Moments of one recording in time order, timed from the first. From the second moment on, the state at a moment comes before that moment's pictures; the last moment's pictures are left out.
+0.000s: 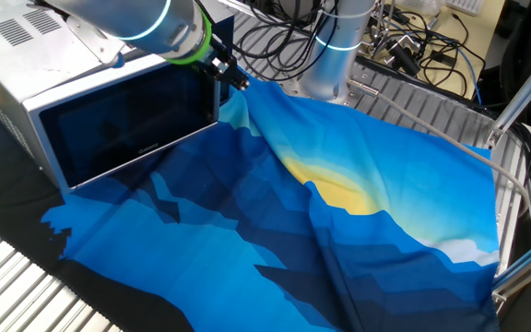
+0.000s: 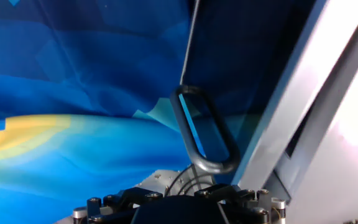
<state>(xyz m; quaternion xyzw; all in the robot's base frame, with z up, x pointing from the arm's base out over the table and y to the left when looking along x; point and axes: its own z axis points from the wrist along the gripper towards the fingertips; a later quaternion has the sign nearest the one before) 0.374 -0.103 0.252 -0.13 -0.93 0.06 0.35</state>
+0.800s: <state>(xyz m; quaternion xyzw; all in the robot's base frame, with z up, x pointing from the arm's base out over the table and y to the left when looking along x) 0.368 -0.124 0.259 -0.09 -0.93 0.07 0.35</state>
